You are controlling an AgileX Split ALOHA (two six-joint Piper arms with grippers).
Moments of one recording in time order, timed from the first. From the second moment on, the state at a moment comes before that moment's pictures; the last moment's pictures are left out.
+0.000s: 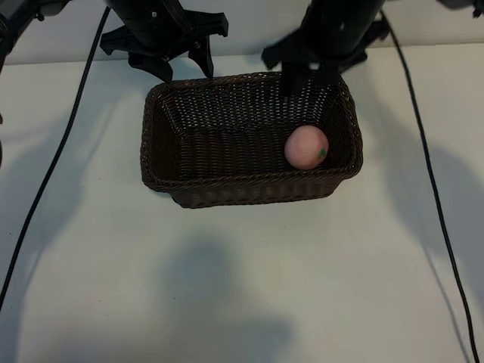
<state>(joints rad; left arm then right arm) -0.33 2.19 -2.06 -0.20 1.17 -0.22 0.36 2.10 -1.98 0.20 1.22 -0.05</state>
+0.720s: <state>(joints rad) -0.33 2.19 -2.06 -0.20 1.17 -0.22 0.14 2.10 -2.02 0.14 1.22 -0.07</state>
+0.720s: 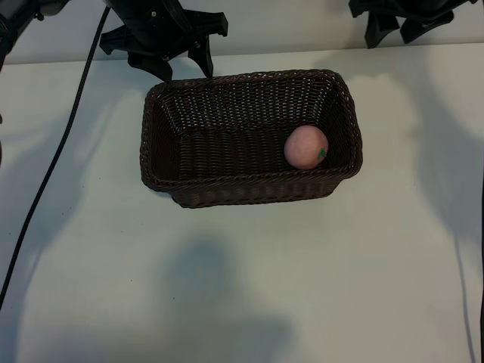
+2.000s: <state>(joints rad) -0.33 2.19 -2.06 -0.20 1.17 -0.22 0.14 2.10 -2.02 0.13 1.22 -0.04</state>
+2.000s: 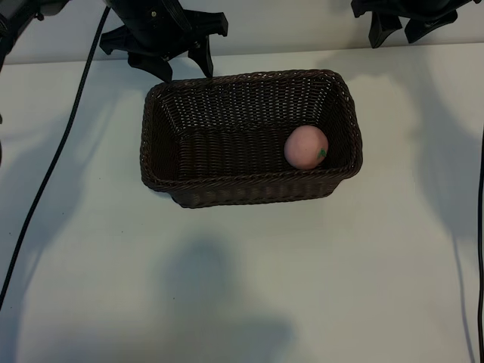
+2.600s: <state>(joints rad) -0.33 2.19 -2.06 -0.20 1.17 -0.22 0.14 2.12 -2.02 0.13 1.22 -0.04</state>
